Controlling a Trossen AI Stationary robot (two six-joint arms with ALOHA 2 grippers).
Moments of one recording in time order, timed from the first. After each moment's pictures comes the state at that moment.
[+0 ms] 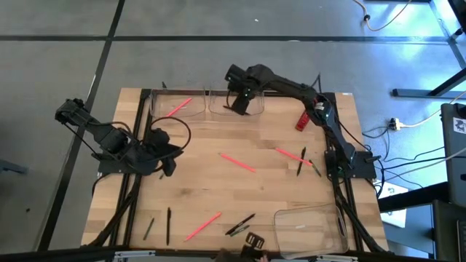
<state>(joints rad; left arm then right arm) -0.54 0.92 0.96 -1.02 -0.69 -1.15 -0.47 2.28 2.27 -1.24 0.14 -0.03</state>
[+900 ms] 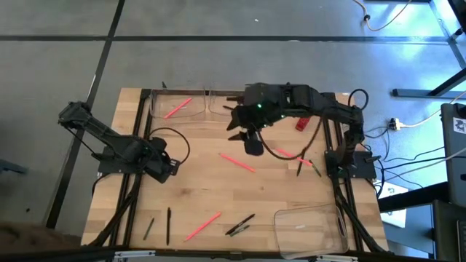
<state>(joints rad) -0.49 1.10 0.89 -1.30 -0.28 -1.80 -0.02 1.89 2.33 -1.13 -0.16 -0.12</state>
